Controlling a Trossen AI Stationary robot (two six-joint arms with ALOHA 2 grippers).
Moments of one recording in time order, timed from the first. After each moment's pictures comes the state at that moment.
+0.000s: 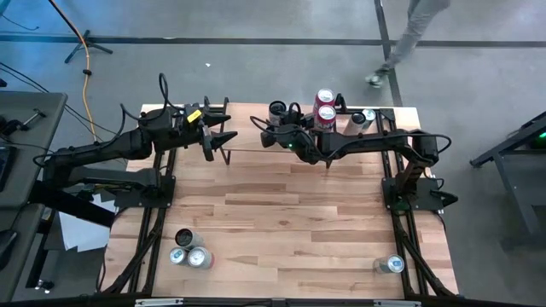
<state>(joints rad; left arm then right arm) 0.26 0.82 0.81 -0.04 -0.10 -0.19 -0.11 1.78 1.39 -0.10 0.85 0.50</state>
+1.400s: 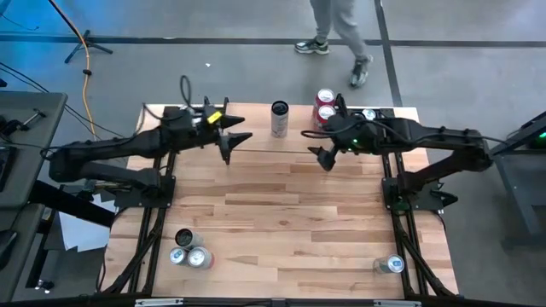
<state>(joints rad) 0.25 1.00 0.81 0.09 -0.10 -0.21 -0.03 1.26 1.39 -0.85 0.39 0.32</state>
